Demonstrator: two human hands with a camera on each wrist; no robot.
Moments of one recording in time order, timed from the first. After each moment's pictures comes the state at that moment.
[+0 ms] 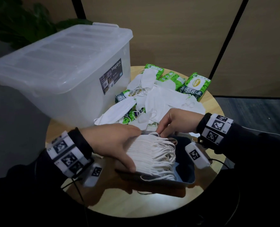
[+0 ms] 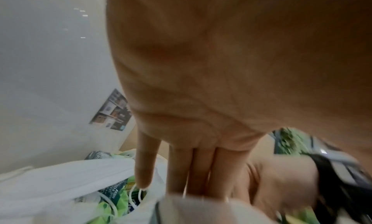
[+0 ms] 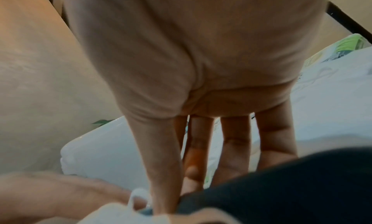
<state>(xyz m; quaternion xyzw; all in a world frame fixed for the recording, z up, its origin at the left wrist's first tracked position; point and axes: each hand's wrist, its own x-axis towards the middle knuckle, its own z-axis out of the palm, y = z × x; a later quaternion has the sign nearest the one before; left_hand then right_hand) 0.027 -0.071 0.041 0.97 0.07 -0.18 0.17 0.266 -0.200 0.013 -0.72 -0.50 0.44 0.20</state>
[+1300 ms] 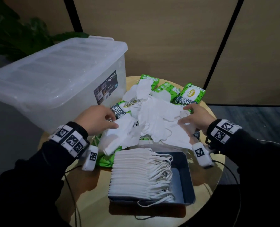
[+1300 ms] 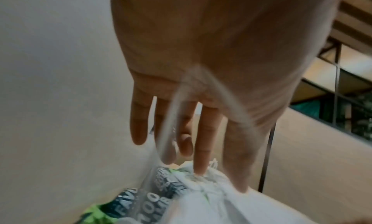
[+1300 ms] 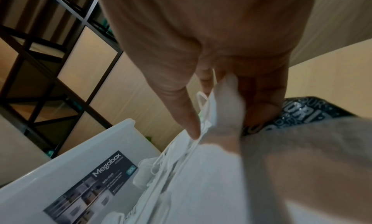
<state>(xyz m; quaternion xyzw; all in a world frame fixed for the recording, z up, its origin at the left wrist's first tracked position) 0.056 0.016 0.030 0.93 0.34 0.02 0.15 0.348 -0.208 -0.009 -0.84 -0.23 0.27 0.41</state>
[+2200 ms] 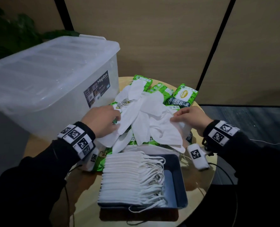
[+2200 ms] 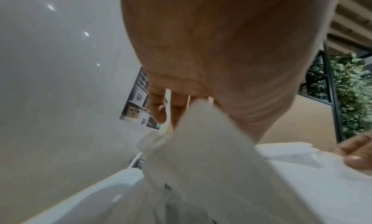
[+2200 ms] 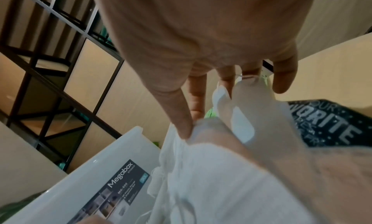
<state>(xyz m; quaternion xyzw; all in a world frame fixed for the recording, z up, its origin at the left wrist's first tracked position) 0.096 0.009 0.011 0.97 0.23 -0.02 -0.03 0.344 -0.217 0.006 -0.81 -0.27 0.29 0.44</state>
